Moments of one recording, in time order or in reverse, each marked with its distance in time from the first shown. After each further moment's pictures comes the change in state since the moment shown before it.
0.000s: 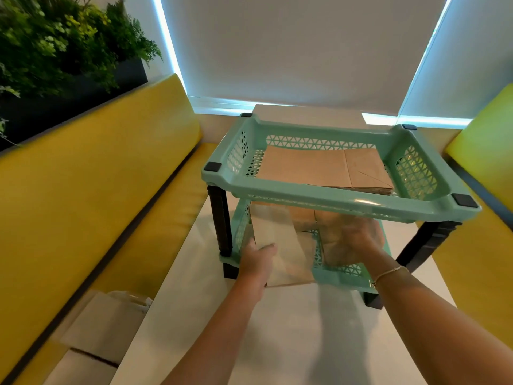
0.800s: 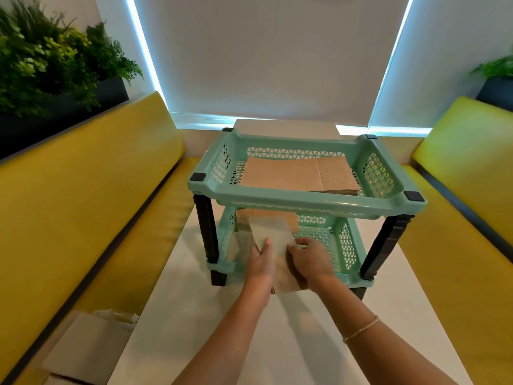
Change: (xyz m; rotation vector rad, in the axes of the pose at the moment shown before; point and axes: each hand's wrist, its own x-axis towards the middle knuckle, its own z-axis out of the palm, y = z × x) left_hand -0.026 0.006 0.027 0.065 -0.017 -0.061; right_hand -0.087 -0.004 0.017 0.223 -0.270 -0.071
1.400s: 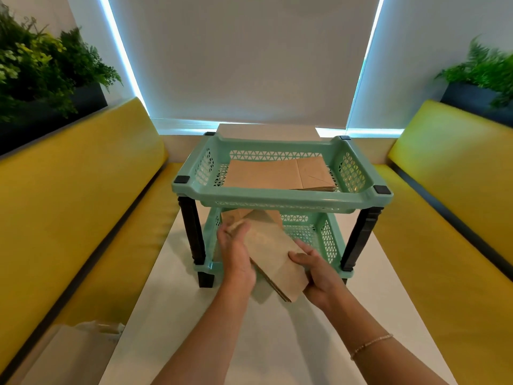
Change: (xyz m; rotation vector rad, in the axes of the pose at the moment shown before) left_hand -0.002 0.020 -0.001 -0.631 0.014 0.134; right_hand -0.022 0.033 -0.031 1.069 -0.397 0.191
